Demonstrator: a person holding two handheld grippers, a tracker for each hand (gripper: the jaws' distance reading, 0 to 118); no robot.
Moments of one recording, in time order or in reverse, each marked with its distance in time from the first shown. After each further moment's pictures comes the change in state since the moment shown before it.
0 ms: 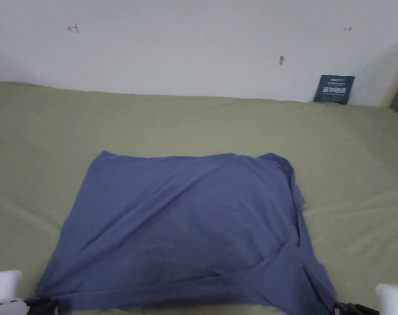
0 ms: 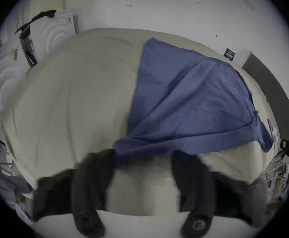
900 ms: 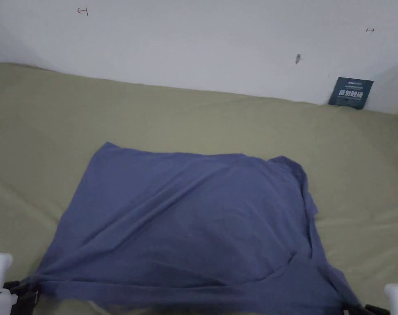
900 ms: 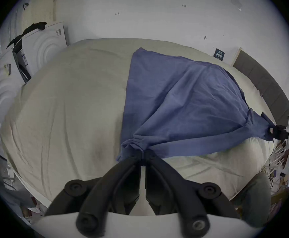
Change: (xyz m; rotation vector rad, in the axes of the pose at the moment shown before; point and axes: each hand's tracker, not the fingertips) left arm 0.012 0.017 0.033 0.080 -0.020 -0.099; right arm 0.025 0.032 -0.049 -0.069 0.022 0.120
